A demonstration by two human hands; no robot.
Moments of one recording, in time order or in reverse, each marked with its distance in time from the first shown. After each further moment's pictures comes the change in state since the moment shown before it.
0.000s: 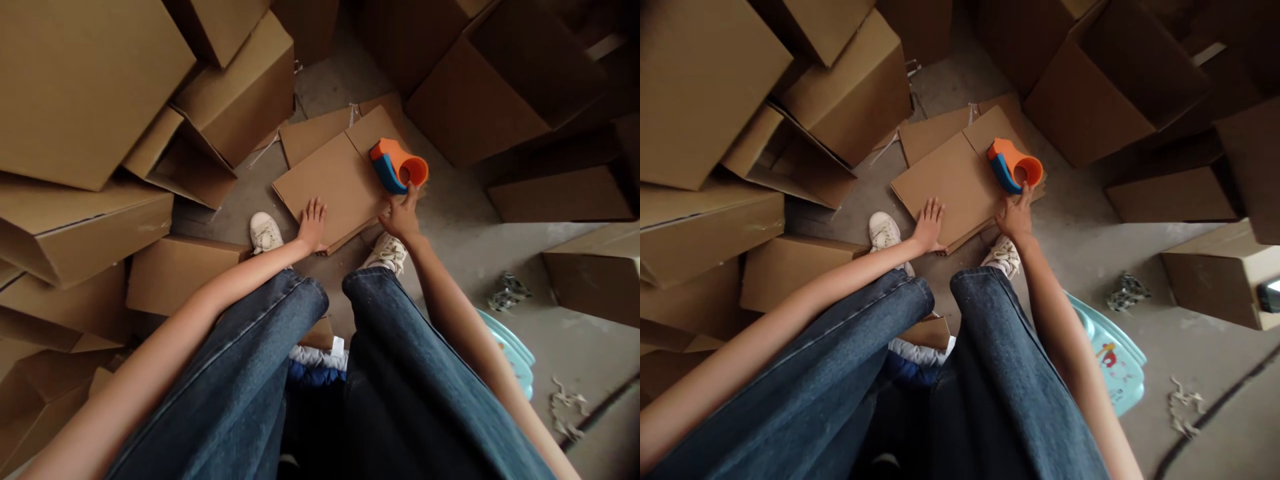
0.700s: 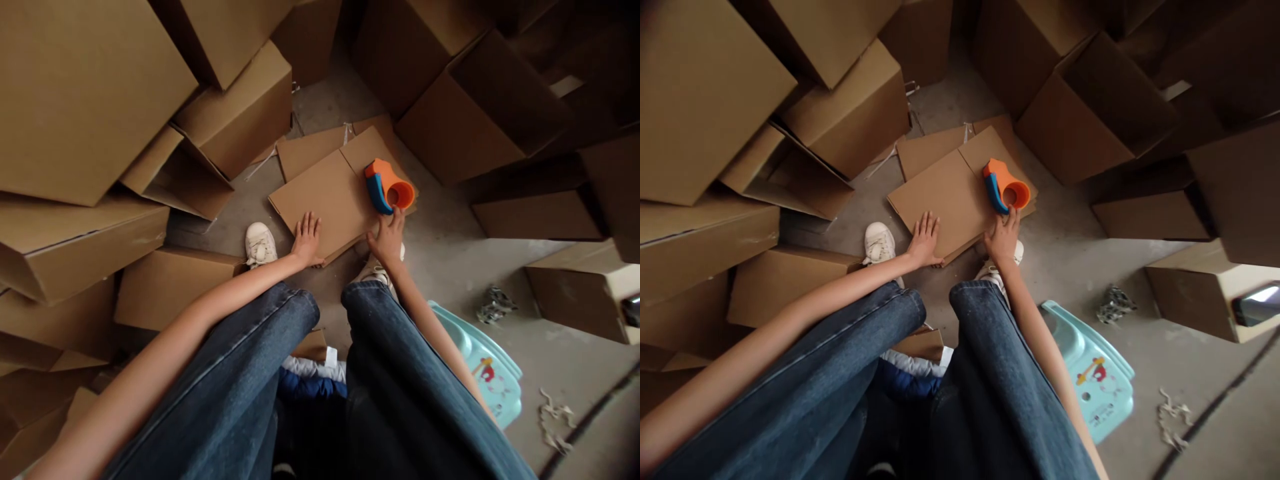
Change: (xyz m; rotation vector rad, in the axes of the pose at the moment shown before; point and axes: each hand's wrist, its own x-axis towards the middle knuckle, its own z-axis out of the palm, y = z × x) left_hand -0.006 -0.001 0.000 -0.042 0.013 -0.011; right_hand -0.024 -0.037 -0.007 0.049 0.089 0.081
